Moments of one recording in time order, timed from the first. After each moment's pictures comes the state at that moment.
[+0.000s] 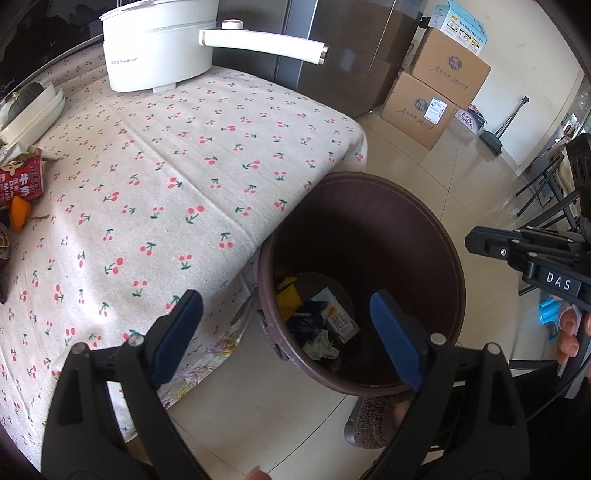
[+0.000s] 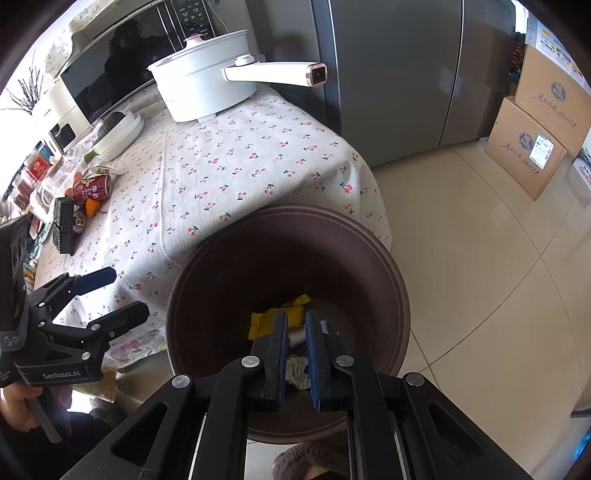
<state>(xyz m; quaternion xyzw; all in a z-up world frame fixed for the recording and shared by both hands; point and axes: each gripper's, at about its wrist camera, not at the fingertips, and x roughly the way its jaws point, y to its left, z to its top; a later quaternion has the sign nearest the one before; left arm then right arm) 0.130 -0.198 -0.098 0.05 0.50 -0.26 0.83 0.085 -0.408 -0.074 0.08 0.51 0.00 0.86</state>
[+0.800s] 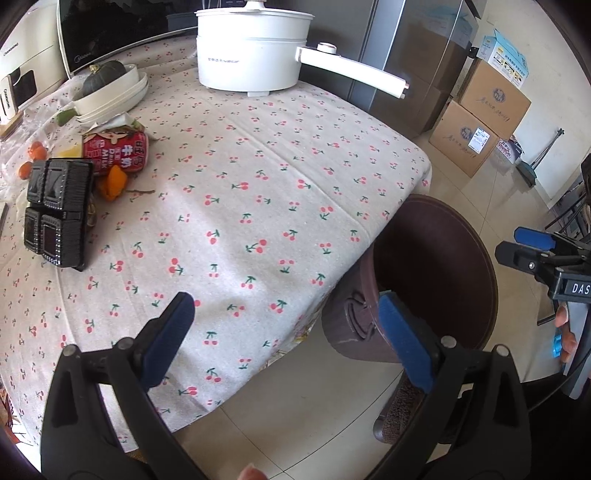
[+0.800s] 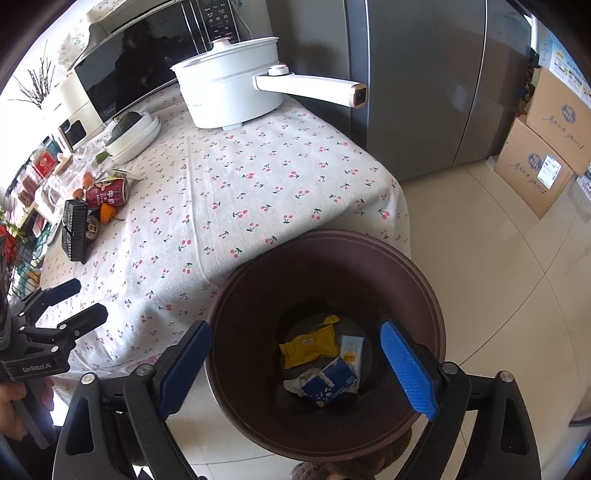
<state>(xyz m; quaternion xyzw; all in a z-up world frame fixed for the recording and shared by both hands) 0.133 -0.107 -0.076 0.03 0.49 -0.17 0.86 0.109 -0.358 -0.059 0.06 0.49 0.01 0.87</state>
